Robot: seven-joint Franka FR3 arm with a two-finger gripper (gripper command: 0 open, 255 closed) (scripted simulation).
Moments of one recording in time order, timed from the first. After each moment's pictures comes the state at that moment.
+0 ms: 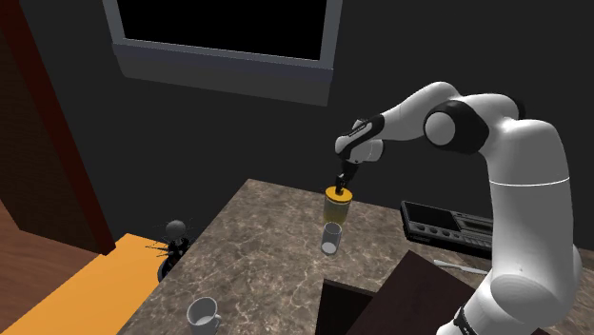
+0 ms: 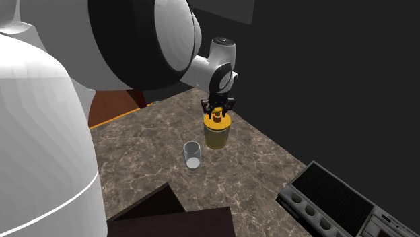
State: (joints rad) arm -0.14 0.49 -0.30 -1.89 0.33 2.46 -0.69
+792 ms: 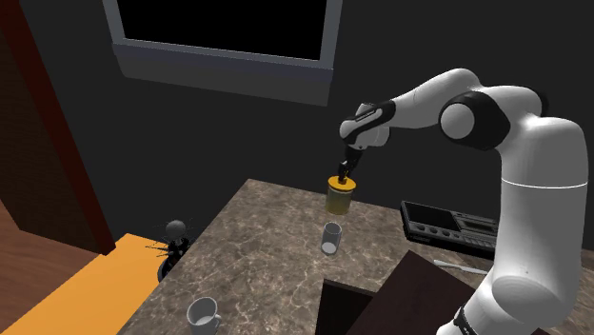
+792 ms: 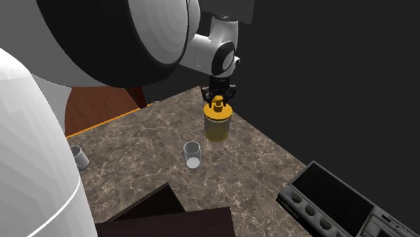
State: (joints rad) arm -0.11 0.39 -0.33 -1.88 0.27 2.34 -0.65
